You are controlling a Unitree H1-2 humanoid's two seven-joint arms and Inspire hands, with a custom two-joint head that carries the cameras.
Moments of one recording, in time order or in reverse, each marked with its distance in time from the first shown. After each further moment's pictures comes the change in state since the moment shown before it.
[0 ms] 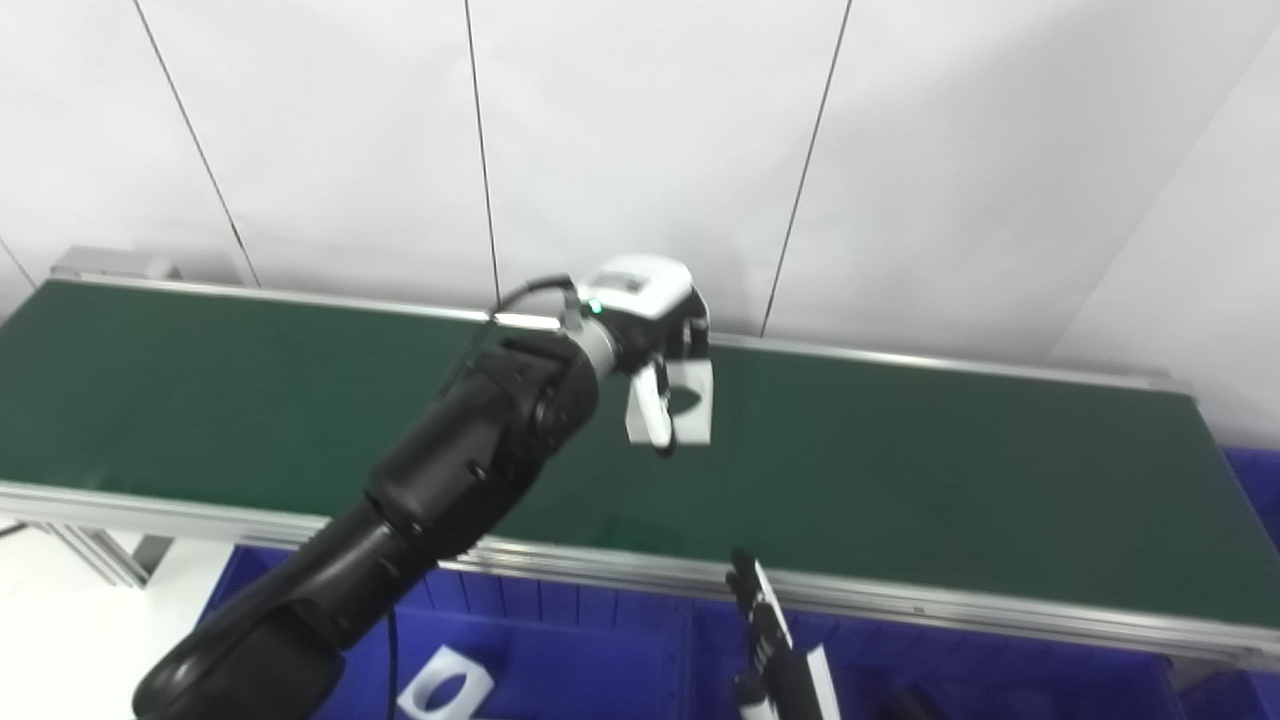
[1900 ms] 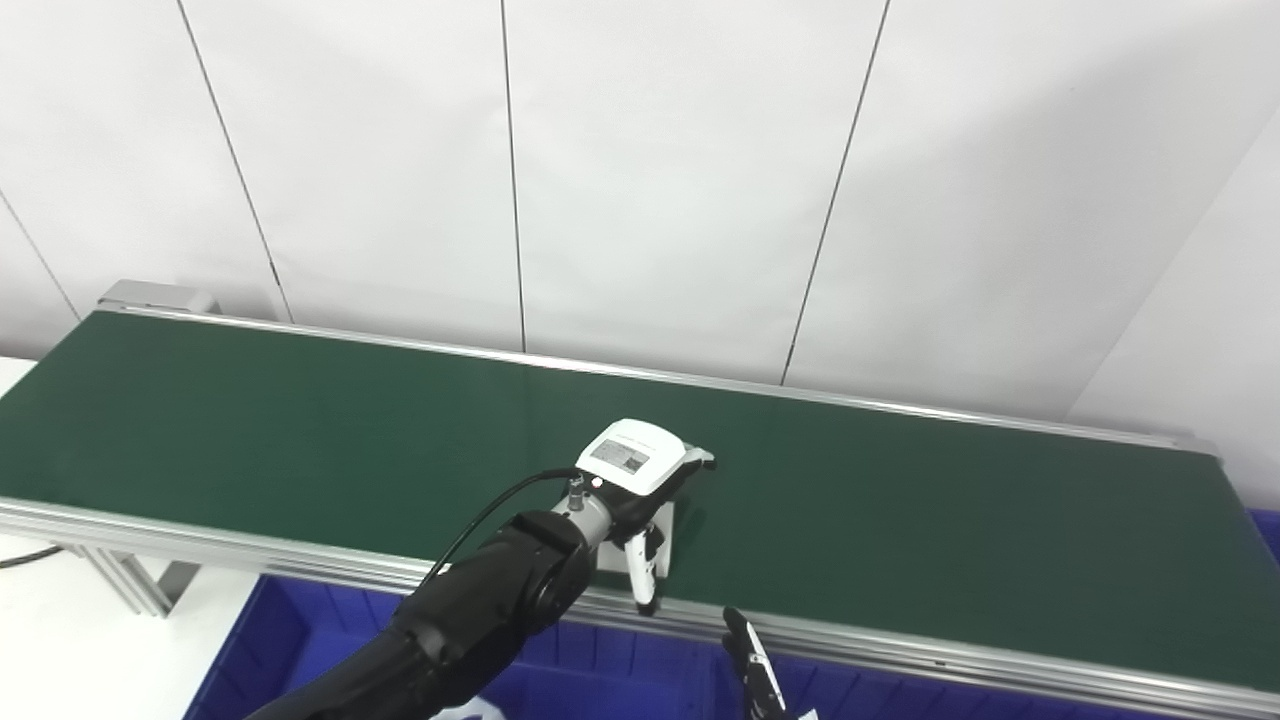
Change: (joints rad) left arm 0.054 -0.053 -0.206 0.593 0.053 -0.303 0.585; right arm -0.013 0.010 0.055 0.086 -0.029 0.000 -0.067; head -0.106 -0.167
